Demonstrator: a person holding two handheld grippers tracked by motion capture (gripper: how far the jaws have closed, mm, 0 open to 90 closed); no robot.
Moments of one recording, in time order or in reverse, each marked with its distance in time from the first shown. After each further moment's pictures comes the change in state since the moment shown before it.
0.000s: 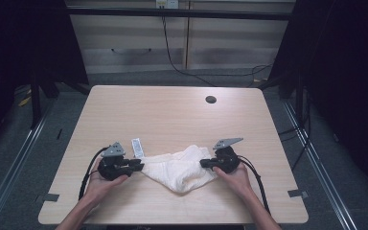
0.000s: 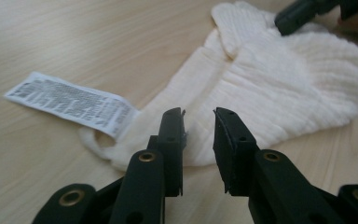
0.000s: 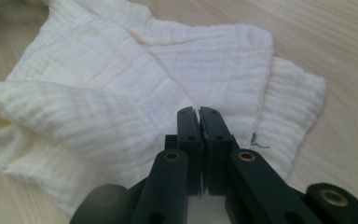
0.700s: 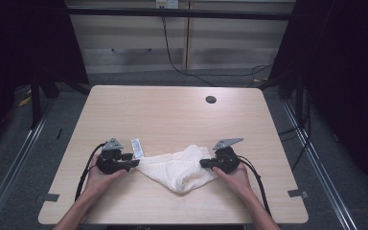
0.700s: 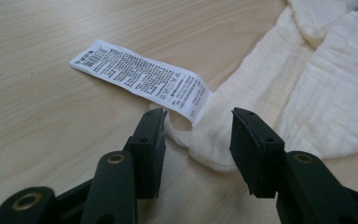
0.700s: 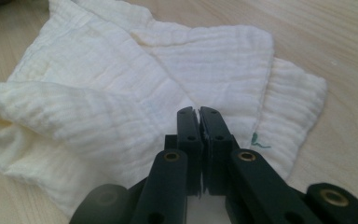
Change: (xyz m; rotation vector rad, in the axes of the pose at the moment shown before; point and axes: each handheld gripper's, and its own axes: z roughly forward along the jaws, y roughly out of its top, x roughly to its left) left arm 0.022 -0.006 0.015 0.080 0.099 -0.039; right arm 0.001 -0.001 0.000 -0.006 -0.003 -0.002
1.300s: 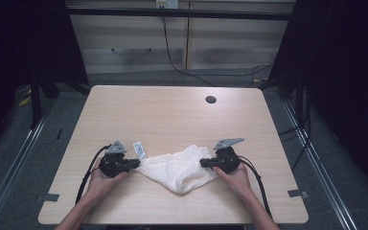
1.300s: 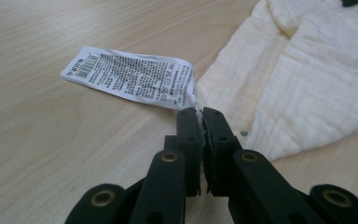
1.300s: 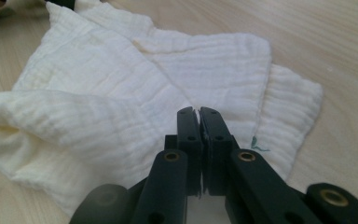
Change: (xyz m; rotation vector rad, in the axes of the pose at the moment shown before) left arm -0.011 -0.001 0.001 0.011 -0.040 0.036; right arm 0.001 0.001 -0.002 -0.027 0.003 0.001
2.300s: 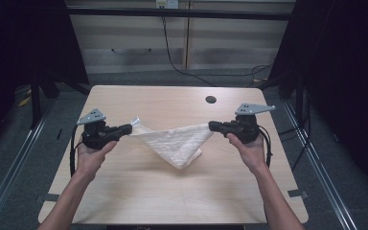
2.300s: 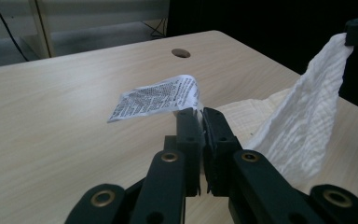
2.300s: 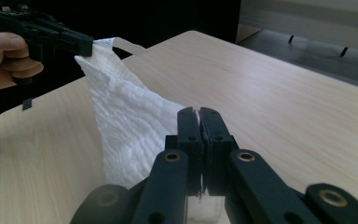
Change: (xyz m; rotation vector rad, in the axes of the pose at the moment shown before) left arm 0.008 0.088 -0.076 -0.321 0.028 -0.063; right arm 0.002 0.095 -0.096 -0.302 -0.023 -0.065
